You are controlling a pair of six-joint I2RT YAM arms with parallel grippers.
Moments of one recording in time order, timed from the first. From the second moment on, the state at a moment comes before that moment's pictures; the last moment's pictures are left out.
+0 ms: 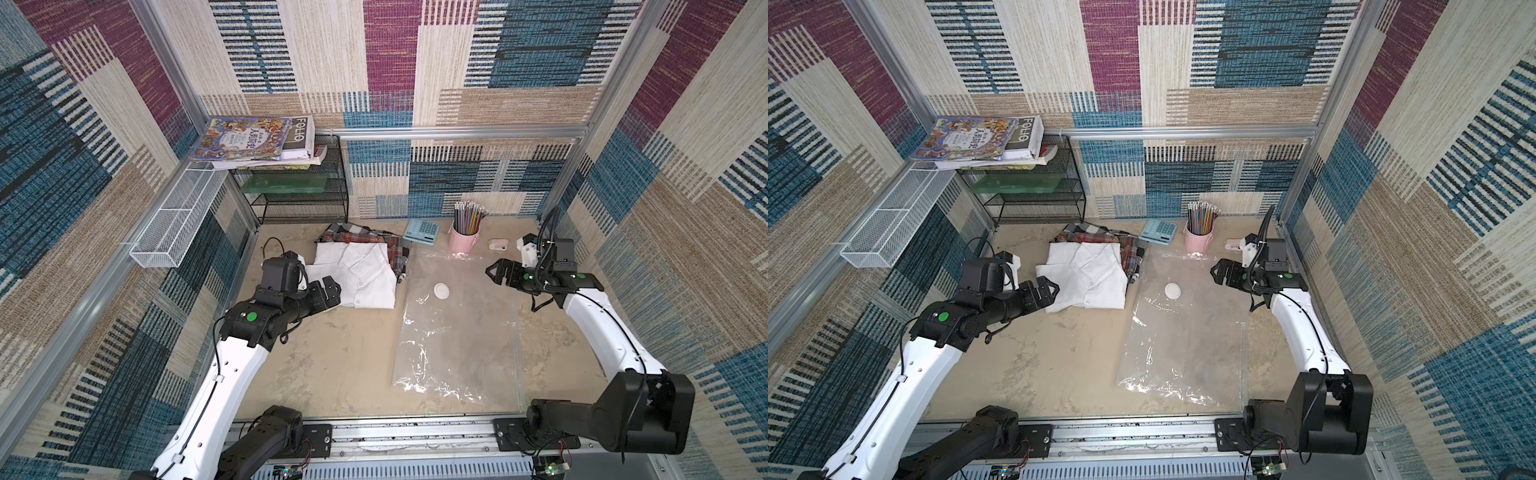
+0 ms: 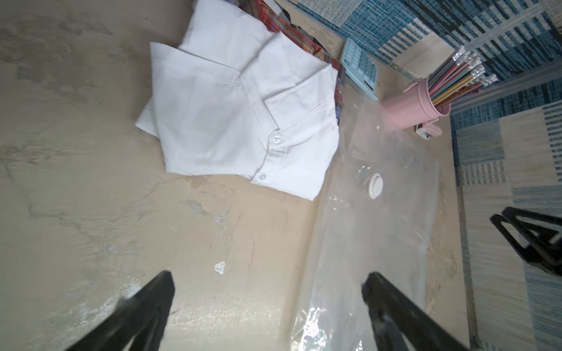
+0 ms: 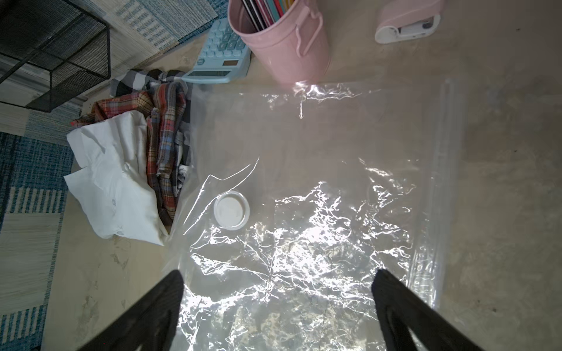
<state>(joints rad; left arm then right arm) -0.20 0.98 1.10 -0.89 0.08 -0.55 -0.03 1.27 1.01 -0.55 -0.35 0.23</state>
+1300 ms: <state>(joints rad) 0.12 1.17 0.38 0.32 0.02 -0.06 -0.01 1.03 0.14 0.67 0.20 -0.03</state>
